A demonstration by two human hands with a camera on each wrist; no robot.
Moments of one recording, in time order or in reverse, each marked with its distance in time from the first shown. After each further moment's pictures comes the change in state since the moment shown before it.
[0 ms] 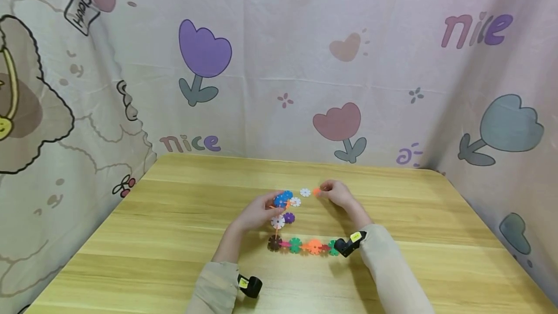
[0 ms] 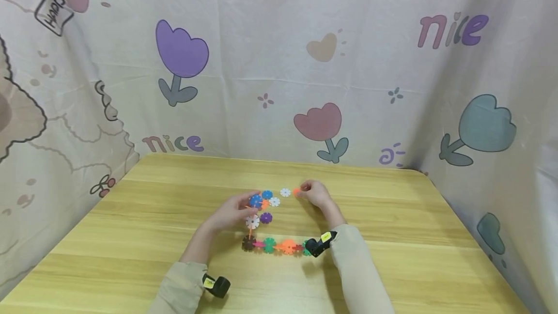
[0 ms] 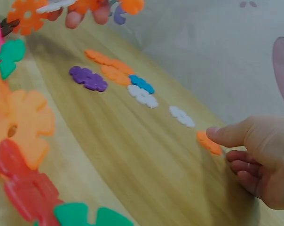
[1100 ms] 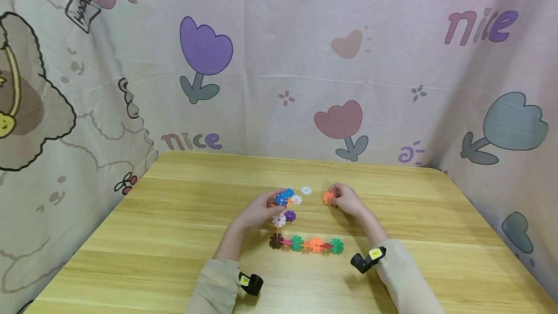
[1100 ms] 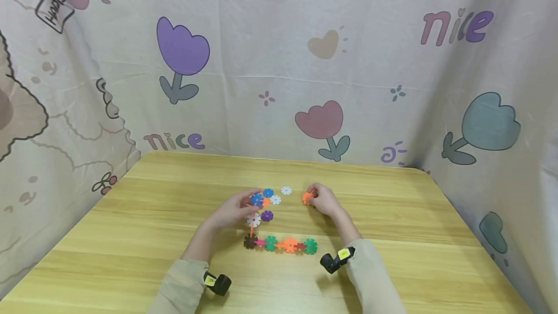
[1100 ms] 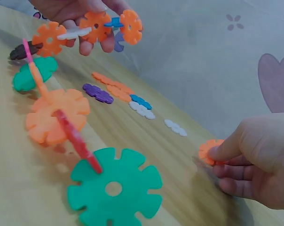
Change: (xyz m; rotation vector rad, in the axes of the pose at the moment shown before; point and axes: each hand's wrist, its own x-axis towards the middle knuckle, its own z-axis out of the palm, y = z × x) left_hand -0.001 -0.001 0.001 -0.045 -0.007 -0.014; right_hand -0.029 0.003 -0.009 0.070 -0.033 -0.041
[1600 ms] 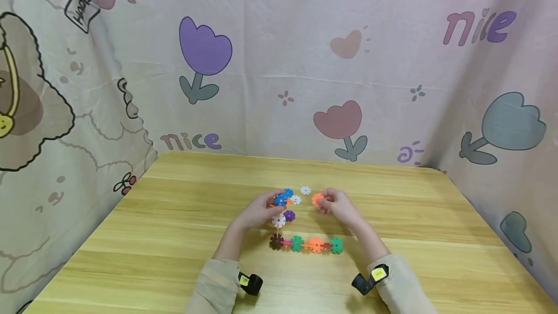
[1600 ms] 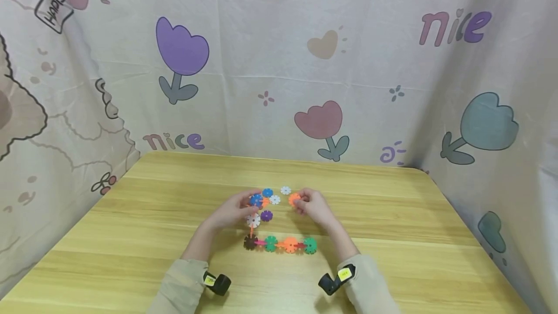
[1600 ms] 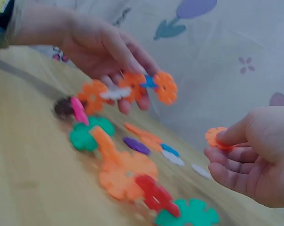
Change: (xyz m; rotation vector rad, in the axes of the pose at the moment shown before) left_hand -0.001 0.000 0.000 0.039 0.007 0.005; right_hand -0.030 -0.038 0.015 0.325 -0.067 0.019
